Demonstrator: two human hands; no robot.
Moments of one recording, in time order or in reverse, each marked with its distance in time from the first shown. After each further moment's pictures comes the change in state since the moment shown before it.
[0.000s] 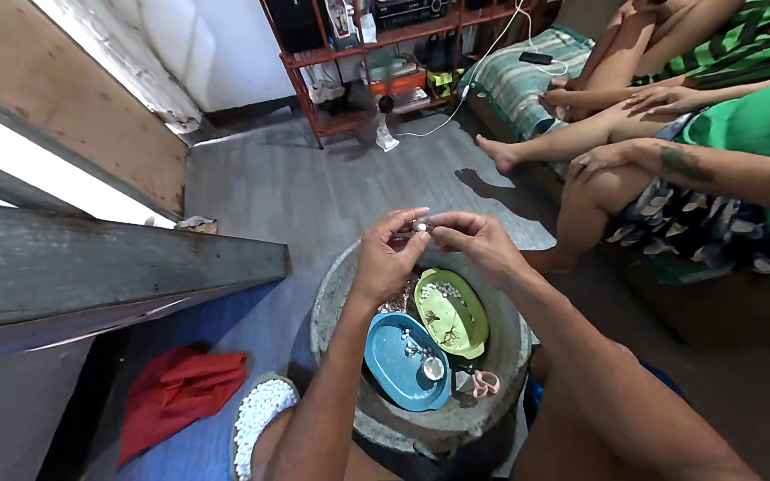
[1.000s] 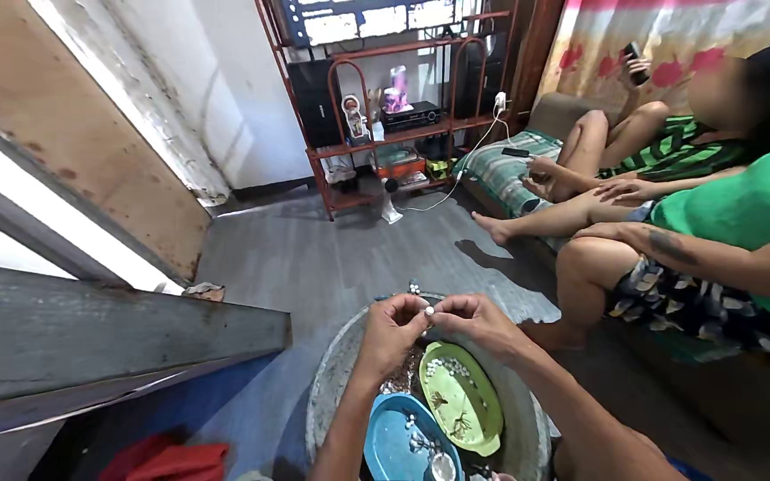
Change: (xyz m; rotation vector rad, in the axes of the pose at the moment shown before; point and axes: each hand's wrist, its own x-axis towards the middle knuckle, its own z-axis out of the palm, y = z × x) left_hand -0.002 -0.002 -0.003 -0.074 0.002 -0.105; right_hand -0.002 0.001 -0.010 -0.009 -0.215 -0.049
